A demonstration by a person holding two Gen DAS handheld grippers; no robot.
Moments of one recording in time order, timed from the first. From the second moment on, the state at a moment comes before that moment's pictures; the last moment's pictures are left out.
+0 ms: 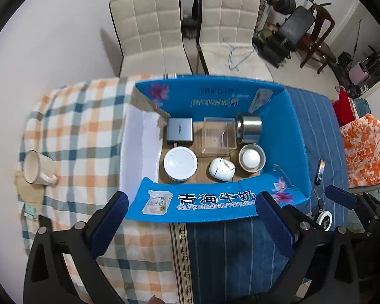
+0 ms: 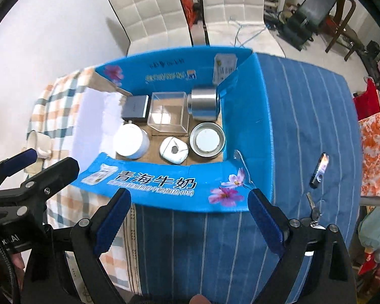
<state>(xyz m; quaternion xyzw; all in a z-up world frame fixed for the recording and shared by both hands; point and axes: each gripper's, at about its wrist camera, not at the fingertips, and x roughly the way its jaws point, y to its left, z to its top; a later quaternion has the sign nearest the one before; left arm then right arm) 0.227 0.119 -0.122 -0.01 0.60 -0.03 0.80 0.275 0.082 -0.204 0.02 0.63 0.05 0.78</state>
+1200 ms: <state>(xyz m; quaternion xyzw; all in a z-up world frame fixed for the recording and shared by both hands) 0.185 -0.162 -0.217 0.21 0.58 -0.10 0.78 0.185 -0.213 -0.322 0.15 0.69 -0.13 0.70</state>
